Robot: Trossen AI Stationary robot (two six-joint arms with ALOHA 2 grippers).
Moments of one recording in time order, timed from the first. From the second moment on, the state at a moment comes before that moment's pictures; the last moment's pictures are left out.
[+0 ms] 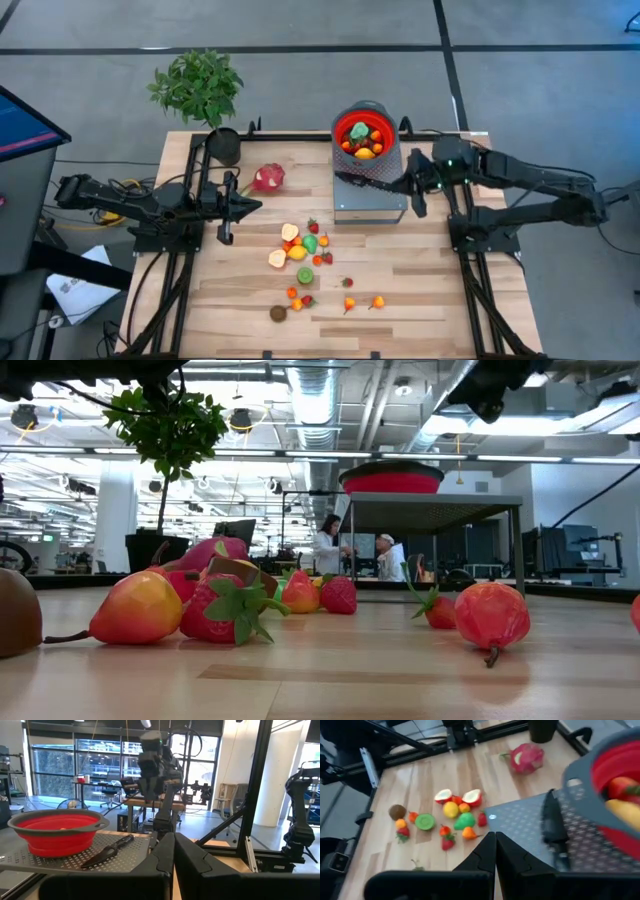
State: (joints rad) left arm -0.16 0.57 0.32 0.43 -0.24 -0.03; right arm -0.22 0.89 0.94 -0.60 -0.18 0.12
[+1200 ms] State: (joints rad) left arm -0.16 0.57 0.32 0.43 -0.24 -0.03; right arm 0.39 1.21 0.90 -0.49 0.09 0.65
